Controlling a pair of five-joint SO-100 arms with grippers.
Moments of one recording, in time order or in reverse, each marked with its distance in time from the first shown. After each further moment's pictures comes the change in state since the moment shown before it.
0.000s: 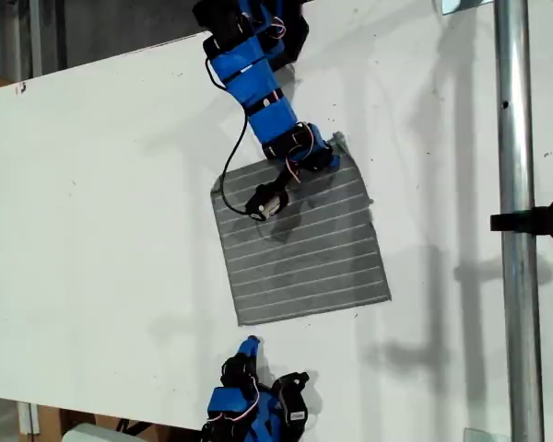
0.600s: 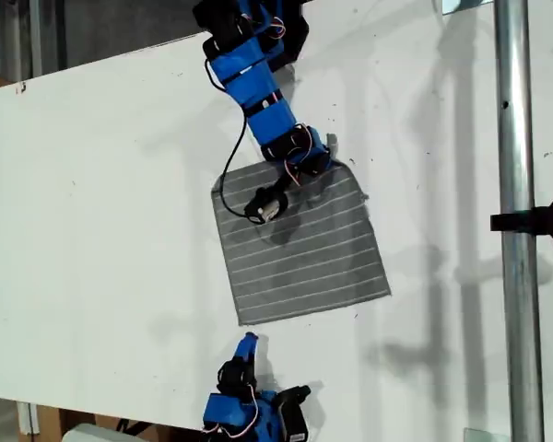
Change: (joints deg) arm 0 8.0 -6.7 -13.4 -4.2 -2.0; arm 1 2.6 -0.2 -0.2 -2.5 -2.5
